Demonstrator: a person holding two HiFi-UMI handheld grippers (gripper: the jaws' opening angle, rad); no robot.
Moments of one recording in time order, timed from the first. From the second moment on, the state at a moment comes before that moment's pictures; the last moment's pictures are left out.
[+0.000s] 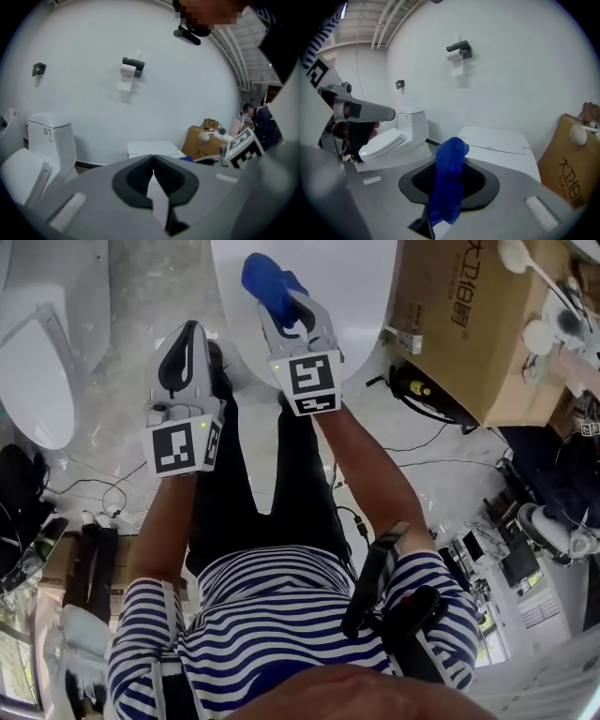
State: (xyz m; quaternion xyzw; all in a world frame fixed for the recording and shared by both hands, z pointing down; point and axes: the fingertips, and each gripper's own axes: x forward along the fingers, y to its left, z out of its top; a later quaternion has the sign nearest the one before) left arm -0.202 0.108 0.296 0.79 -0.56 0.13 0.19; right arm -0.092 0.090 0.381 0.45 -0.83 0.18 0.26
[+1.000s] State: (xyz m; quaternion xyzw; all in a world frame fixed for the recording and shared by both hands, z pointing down) left arm 0.008 0.143 0.305 0.78 -0.59 0.15 0.15; right arm 0.220 0.119 0.404 0.53 -0.79 0.18 0.25
